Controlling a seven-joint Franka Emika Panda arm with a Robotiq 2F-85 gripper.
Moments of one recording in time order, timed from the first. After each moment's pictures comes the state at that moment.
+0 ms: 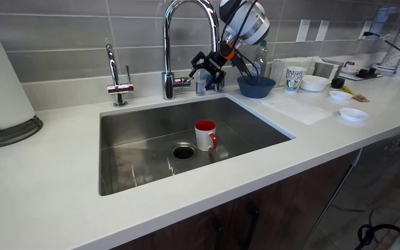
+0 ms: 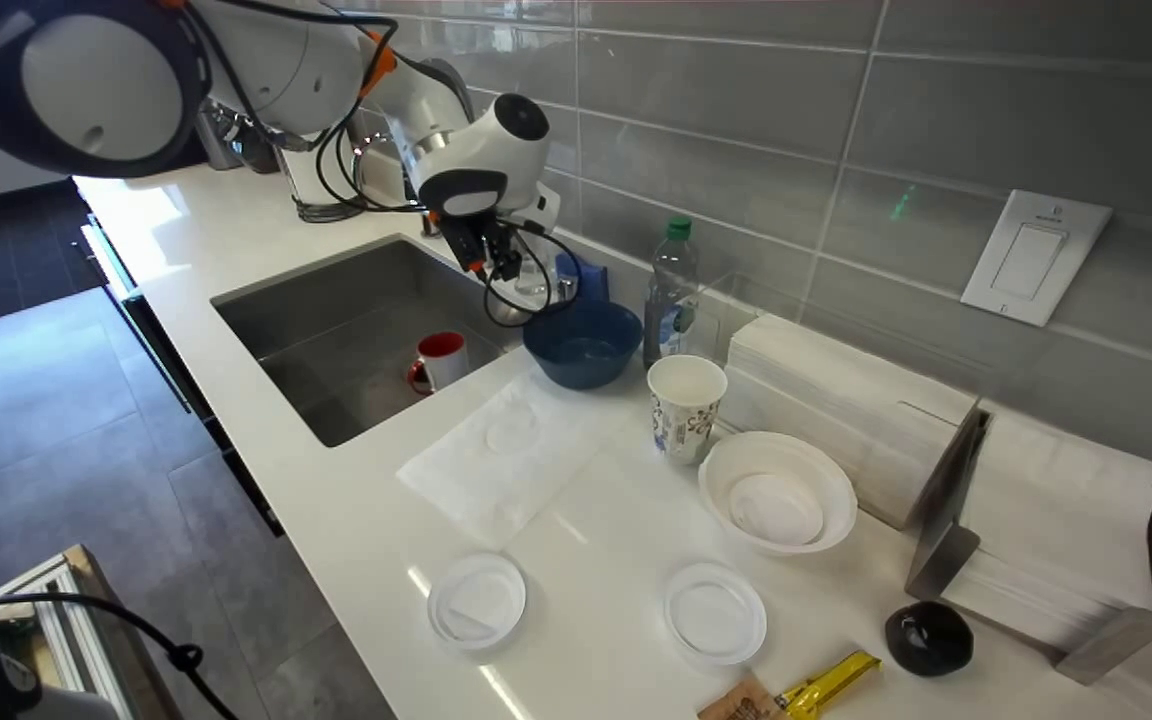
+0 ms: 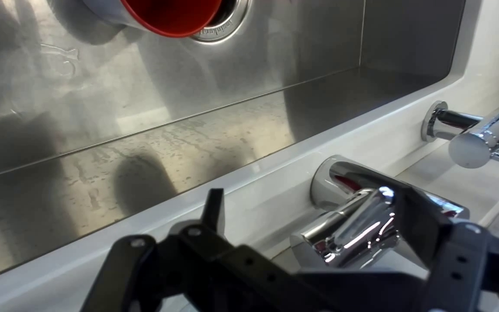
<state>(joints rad) 0.02 0.75 0.19 -1.48 0.70 2.44 -0.13</state>
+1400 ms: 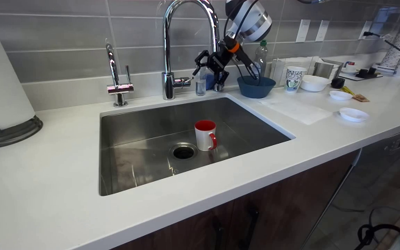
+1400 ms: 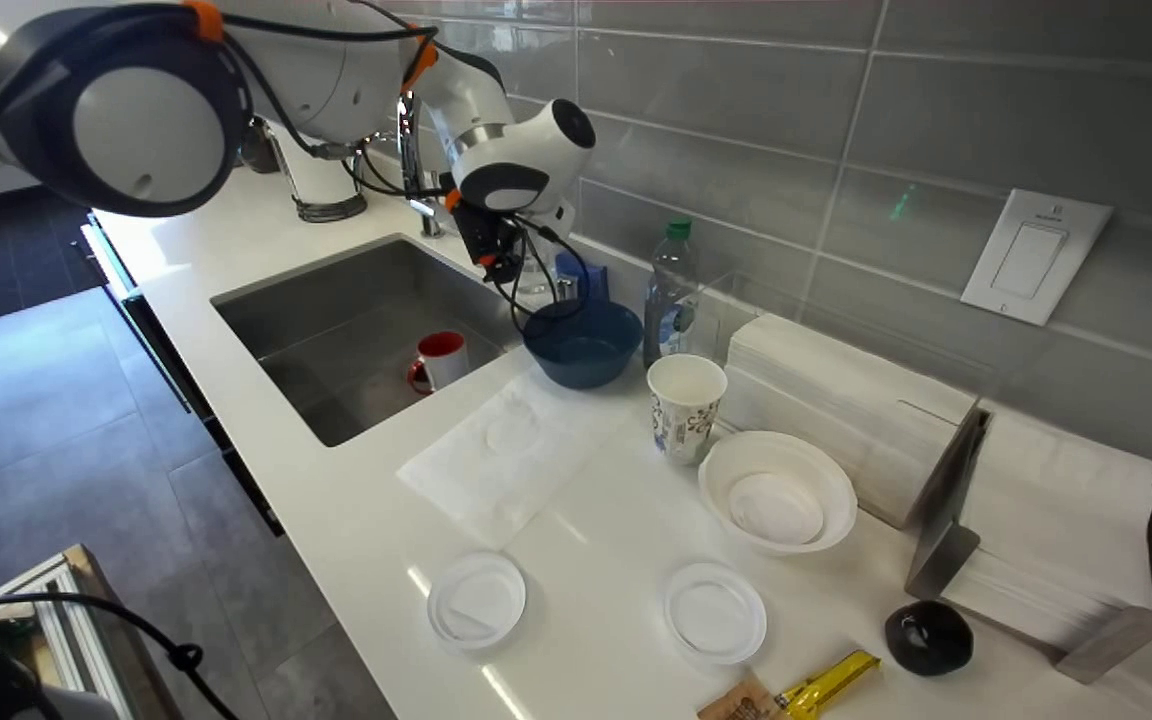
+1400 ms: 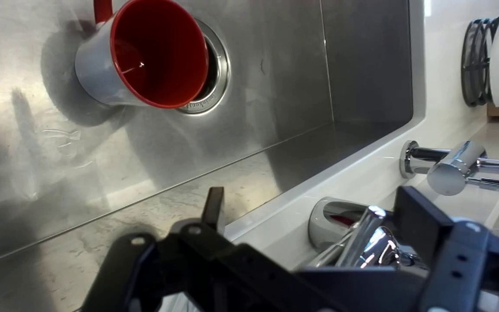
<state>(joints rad) -0.05 0.83 0.19 -1.32 0.71 2.10 -0.05</state>
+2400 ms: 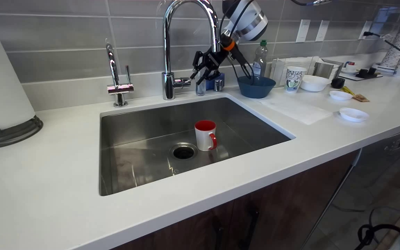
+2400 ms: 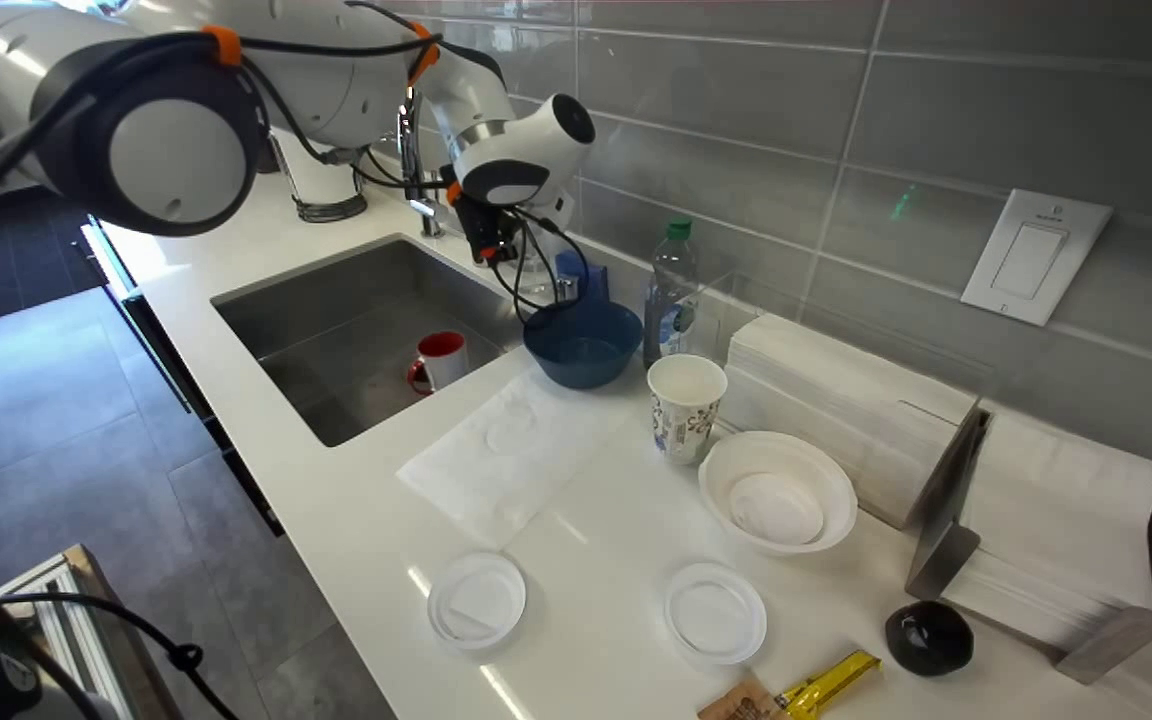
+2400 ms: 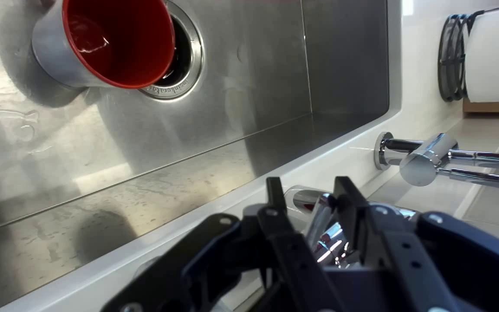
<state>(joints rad) -0.05 0.87 0.22 -1.24 0.71 2.10 -0.05</state>
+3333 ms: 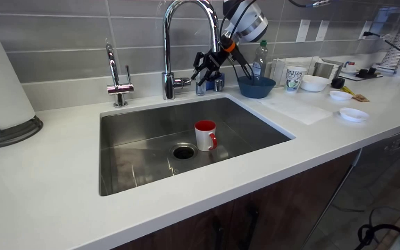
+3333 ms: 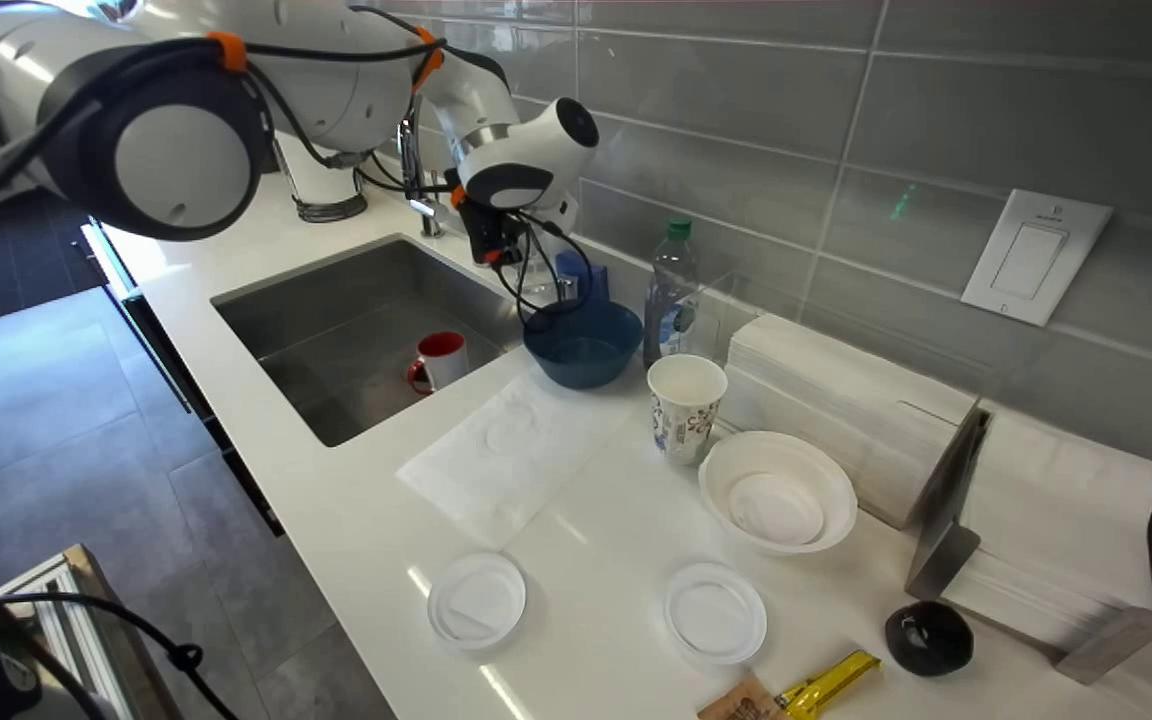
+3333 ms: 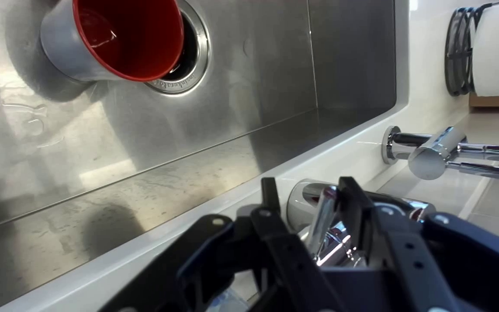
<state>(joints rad) -0.05 0.89 0.21 -1.23 0.71 2.11 -0.05</state>
